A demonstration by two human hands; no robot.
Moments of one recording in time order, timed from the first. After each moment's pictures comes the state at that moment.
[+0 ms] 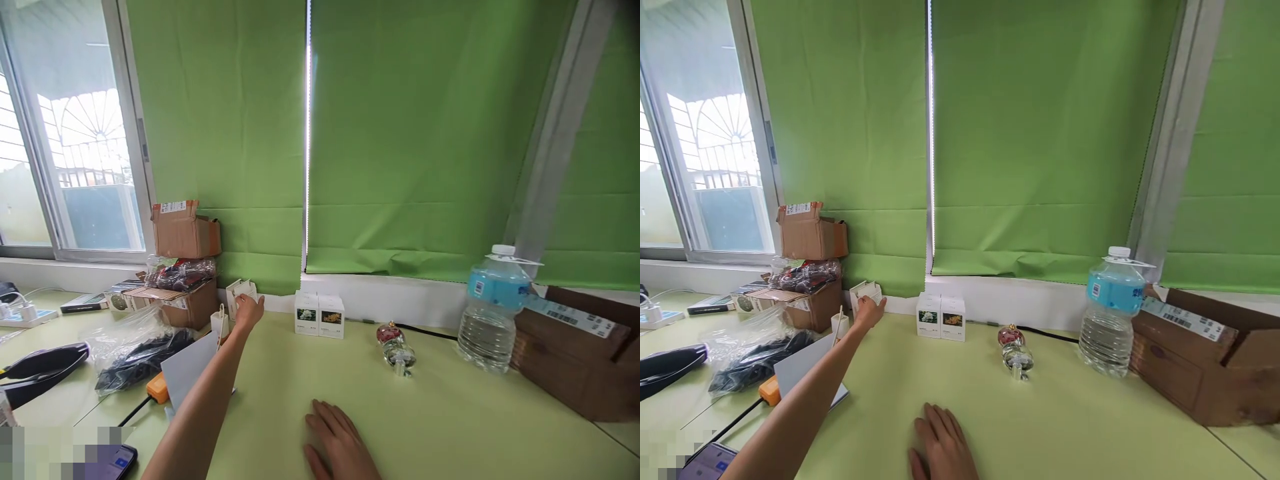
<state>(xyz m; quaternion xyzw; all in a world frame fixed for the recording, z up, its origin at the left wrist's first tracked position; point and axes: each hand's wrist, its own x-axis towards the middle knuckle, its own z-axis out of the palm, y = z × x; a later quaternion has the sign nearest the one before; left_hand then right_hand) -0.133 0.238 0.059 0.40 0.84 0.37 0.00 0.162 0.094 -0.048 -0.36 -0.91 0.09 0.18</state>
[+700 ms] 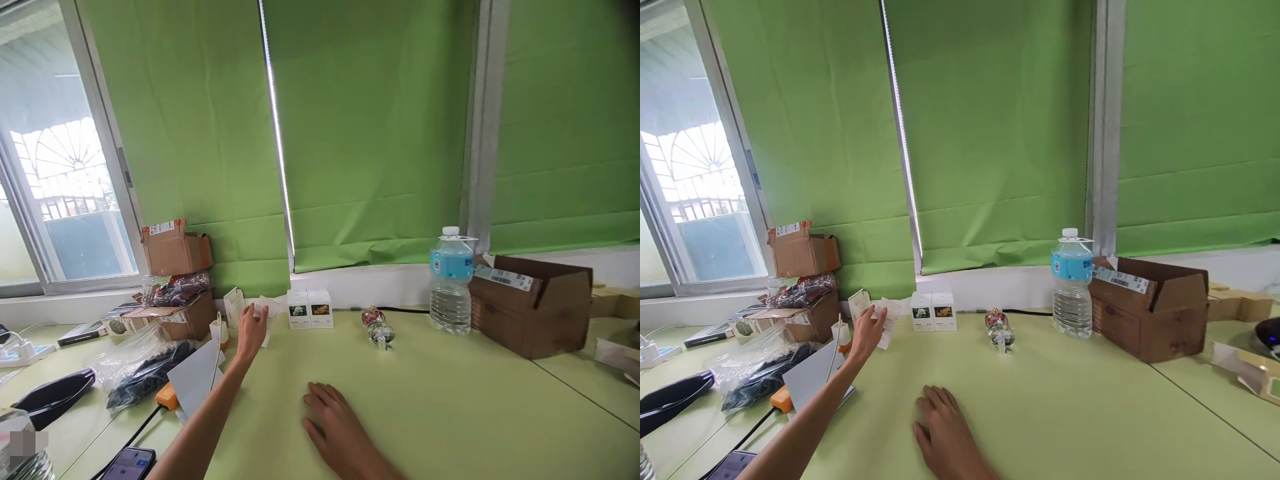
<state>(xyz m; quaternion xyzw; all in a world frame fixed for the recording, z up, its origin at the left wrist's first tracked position) -0.068 0.145 0.074 0.50 0.67 0.54 0.08 0.165 0.065 -0.024 -0.38 -0.88 0.16 0.24</state>
